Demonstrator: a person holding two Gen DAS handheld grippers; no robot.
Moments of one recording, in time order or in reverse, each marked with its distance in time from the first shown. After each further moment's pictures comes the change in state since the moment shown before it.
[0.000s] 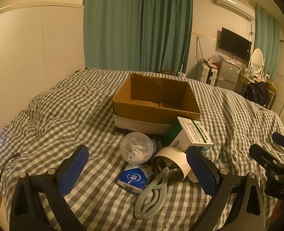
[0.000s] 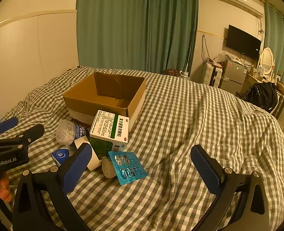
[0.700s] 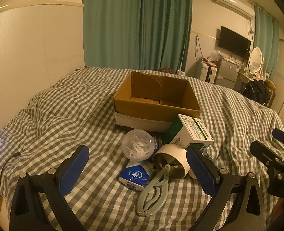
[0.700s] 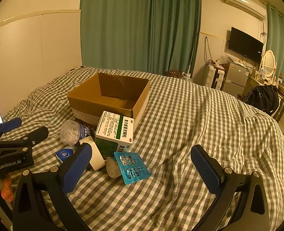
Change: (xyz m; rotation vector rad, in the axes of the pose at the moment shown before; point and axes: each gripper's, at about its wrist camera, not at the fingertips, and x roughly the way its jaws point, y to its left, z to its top) left arm -0.001 0.004 -0.003 0.008 0.015 -0.006; right arm -0.006 0.008 0.002 -0.017 -0.005 0.013
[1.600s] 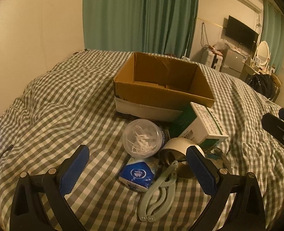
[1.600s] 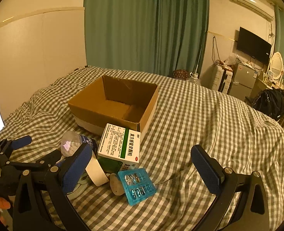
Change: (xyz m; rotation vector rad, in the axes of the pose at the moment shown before) left arm 0.048 0.004 0.002 -0.021 0.127 0.019; right arm 0.035 0.005 0.031 -0.018 0.022 0.052
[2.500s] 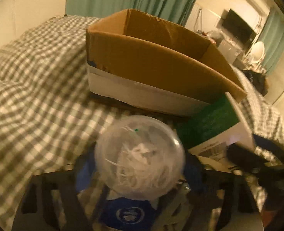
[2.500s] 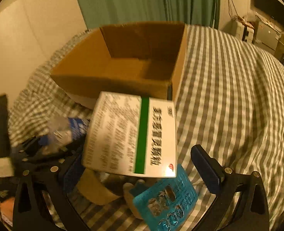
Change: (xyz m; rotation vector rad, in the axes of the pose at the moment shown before) left arm 0.113 0.013 0.007 -0.066 0.180 -0.215; right arm 0.137 0.012 -0.018 0.105 0.328 0.160
